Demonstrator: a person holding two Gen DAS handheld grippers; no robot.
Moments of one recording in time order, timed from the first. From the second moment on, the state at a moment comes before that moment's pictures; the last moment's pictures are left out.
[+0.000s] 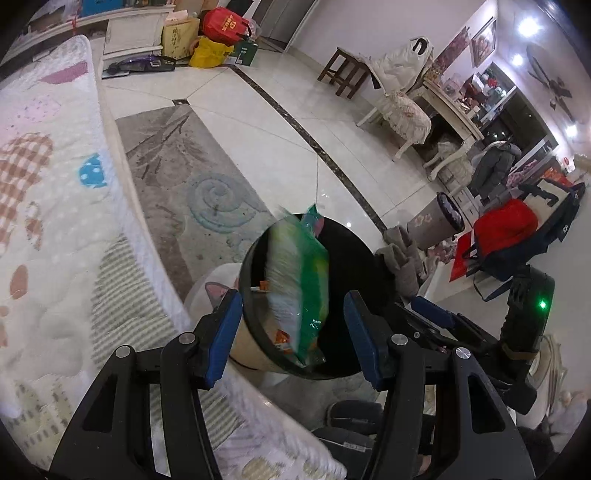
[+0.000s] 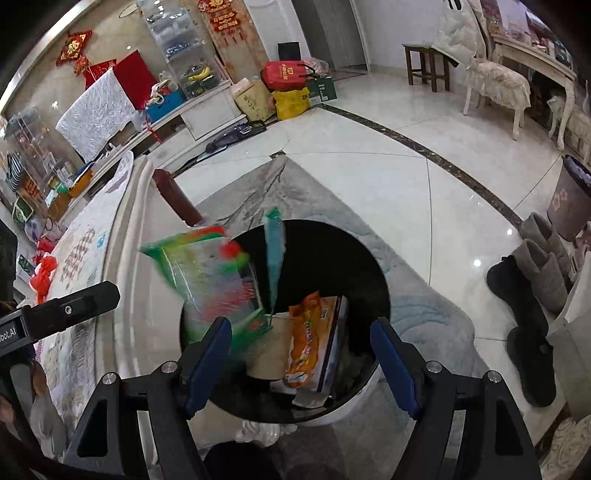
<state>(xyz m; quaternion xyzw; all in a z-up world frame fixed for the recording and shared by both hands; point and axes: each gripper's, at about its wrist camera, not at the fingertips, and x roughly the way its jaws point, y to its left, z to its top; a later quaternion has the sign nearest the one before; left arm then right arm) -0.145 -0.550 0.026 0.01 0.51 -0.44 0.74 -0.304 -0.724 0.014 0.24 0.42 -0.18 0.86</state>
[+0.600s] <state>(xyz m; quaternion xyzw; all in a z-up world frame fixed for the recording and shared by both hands) -0.131 -0.457 0.046 0.02 0.45 -0.35 0.82 -0.265 -0.645 0.033 0.18 0.41 -0.11 0.89</state>
